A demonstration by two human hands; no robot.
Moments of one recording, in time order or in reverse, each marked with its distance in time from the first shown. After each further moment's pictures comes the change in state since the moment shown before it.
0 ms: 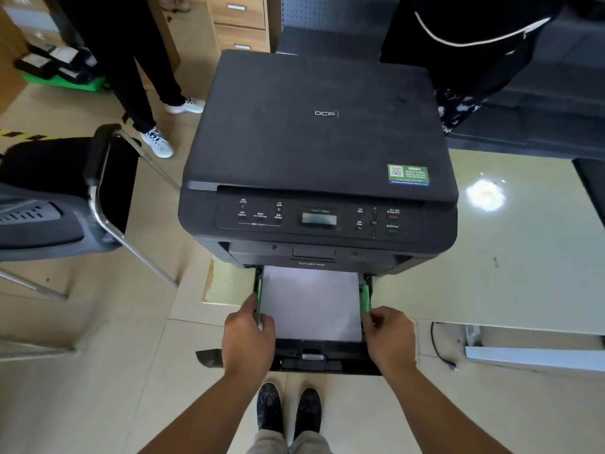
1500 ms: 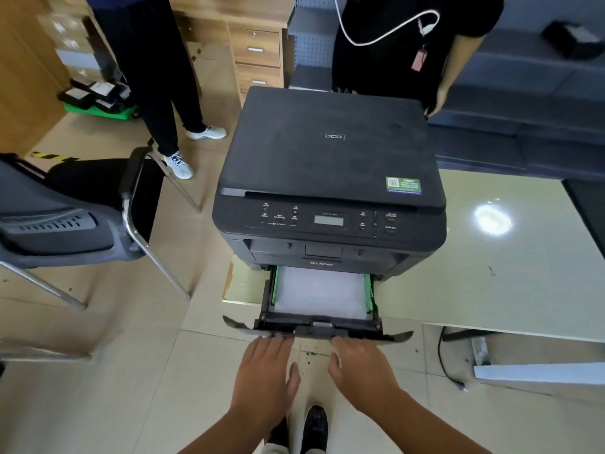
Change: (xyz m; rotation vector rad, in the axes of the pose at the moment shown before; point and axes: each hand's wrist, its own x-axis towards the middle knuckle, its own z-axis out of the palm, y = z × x) left_hand -0.071 -0.046 -0.013 0.513 -0.149 0.602; right_hand -0.088 -0.018 -0.009 -0.530 -0.258 -0.758
